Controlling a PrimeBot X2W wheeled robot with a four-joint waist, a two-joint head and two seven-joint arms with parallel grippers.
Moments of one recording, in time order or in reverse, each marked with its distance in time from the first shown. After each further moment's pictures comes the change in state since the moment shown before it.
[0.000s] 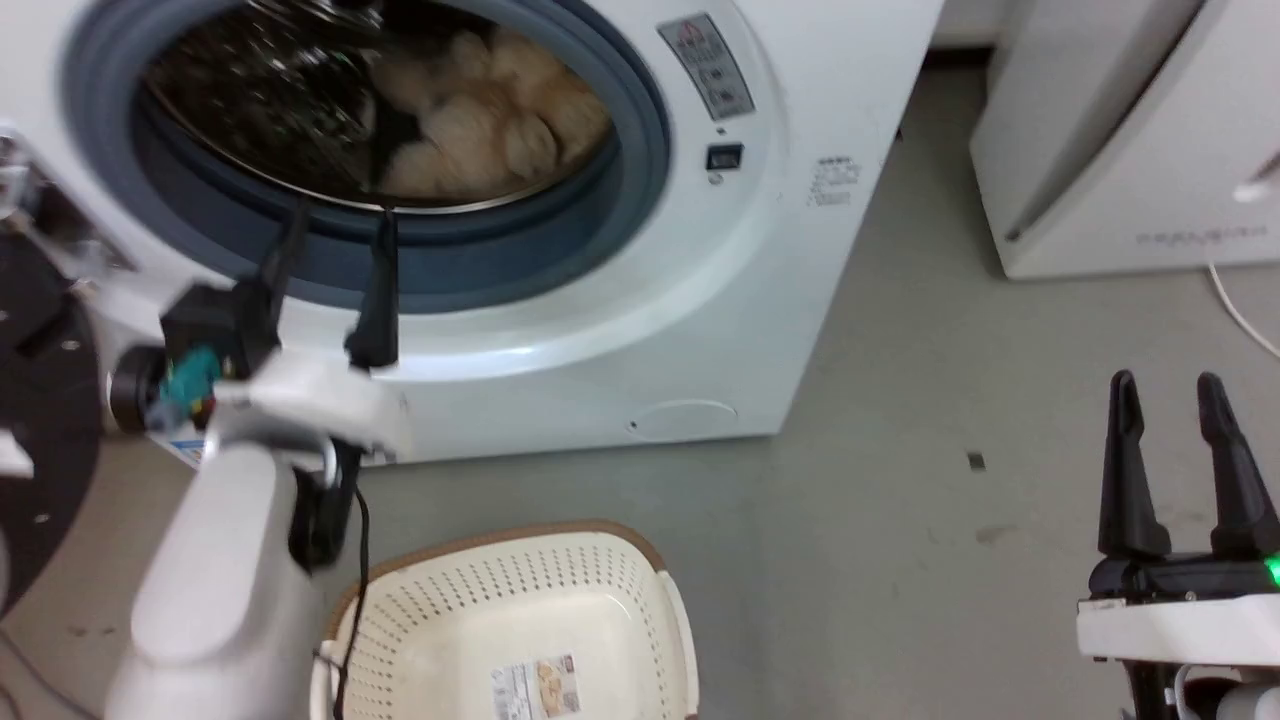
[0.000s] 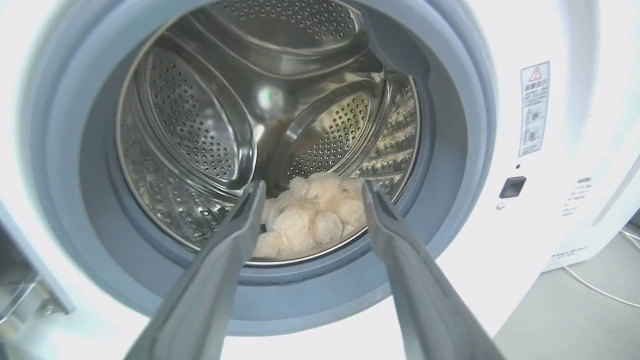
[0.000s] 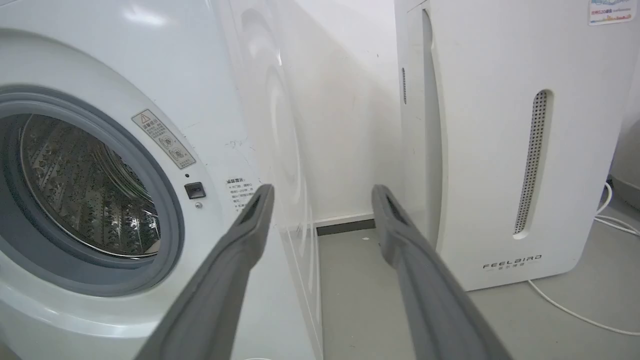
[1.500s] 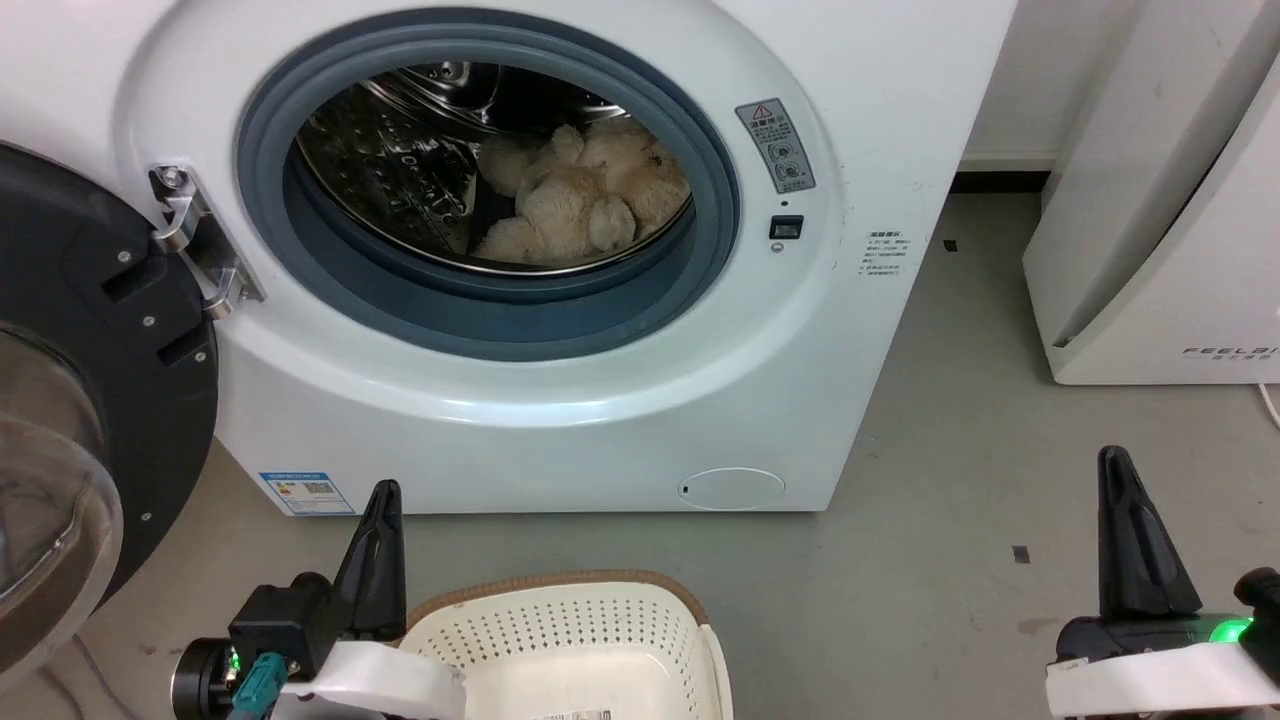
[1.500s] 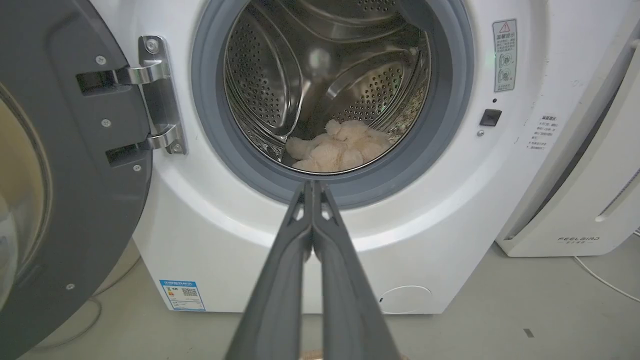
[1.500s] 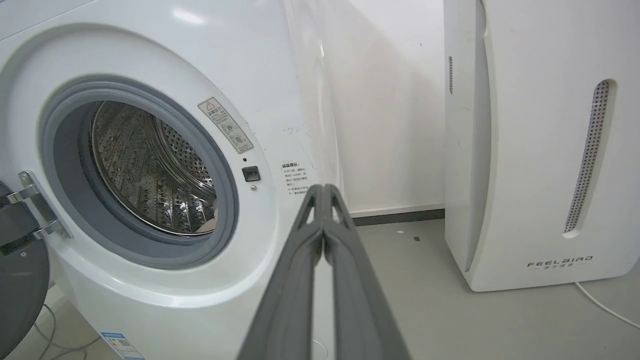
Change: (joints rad) left arm 0.564 -0.156 0.104 -0.364 0.134 0.066 0.011; right arm 0.085 0.000 0.036 0.044 -0.007 0.000 0.011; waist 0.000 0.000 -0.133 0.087
